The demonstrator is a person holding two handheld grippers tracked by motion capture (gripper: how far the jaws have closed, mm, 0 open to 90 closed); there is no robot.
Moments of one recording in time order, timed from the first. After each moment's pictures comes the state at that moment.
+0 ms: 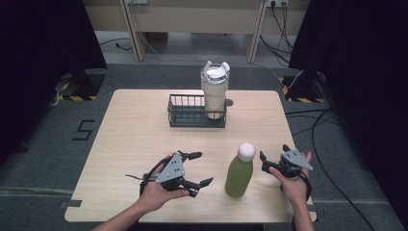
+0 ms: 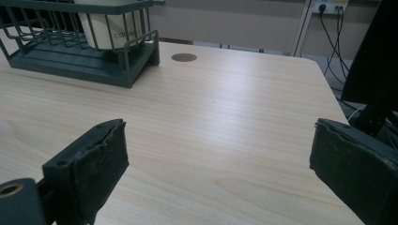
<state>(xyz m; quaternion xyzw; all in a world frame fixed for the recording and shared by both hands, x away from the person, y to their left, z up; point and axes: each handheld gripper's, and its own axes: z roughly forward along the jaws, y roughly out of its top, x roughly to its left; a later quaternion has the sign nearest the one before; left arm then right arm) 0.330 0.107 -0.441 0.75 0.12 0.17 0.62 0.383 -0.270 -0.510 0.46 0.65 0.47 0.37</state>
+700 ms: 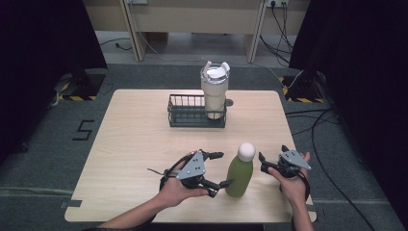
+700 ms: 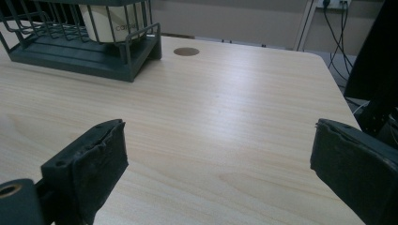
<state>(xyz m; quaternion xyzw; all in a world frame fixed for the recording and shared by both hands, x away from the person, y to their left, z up) 0.338 0.056 -0.439 0.75 0.09 0.14 0.64 0.384 -0.268 -0.514 0.47 0.66 0.47 0.36</state>
